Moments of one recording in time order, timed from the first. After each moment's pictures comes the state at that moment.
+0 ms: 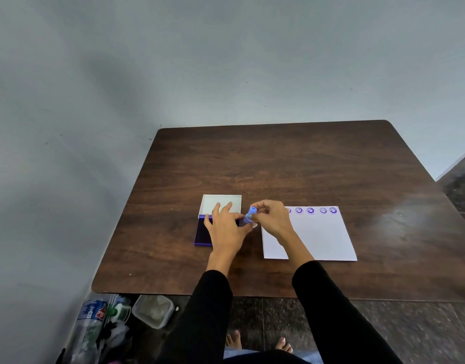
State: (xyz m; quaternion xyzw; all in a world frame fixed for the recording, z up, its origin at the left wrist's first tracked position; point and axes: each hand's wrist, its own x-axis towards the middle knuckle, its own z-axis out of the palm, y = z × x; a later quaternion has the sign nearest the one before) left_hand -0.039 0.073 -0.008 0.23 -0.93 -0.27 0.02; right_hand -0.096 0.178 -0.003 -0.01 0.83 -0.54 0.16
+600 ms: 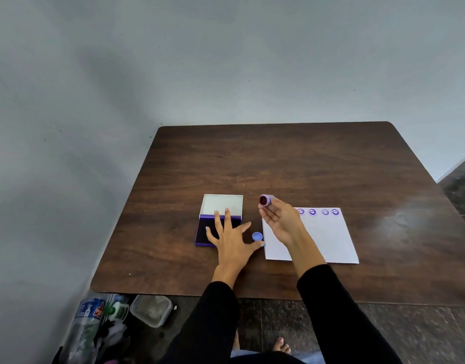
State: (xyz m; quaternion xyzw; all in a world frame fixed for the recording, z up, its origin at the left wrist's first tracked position) left_hand -0.028 0.080 -0.051 0.21 -0.95 -0.24 -0.04; right_hand -0.102 0.189 0.004 0.22 0.43 -0.84 0.24
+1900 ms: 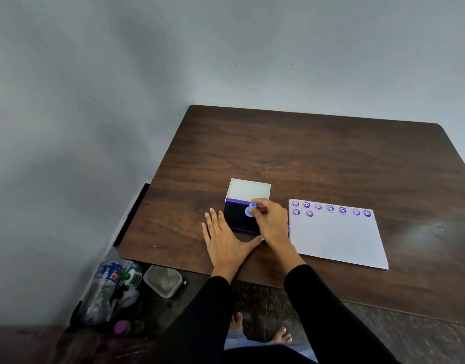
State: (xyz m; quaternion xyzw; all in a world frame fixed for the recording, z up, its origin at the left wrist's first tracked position) left_hand 0.024 0.034 -0.082 0.33 -0.92 -0.21 0.07; right_hand -0.061 0.118 -0.035 -0.11 0.86 -0.49 0.09
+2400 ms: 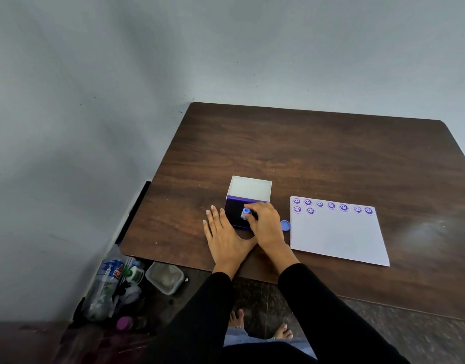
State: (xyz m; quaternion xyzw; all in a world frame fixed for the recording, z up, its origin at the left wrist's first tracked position) left_hand 0.022 0.033 -0.090 0.33 -0.92 -0.20 0.06; right_hand -0.049 0.114 -0.050 -0.21 0.90 -0.37 0.08
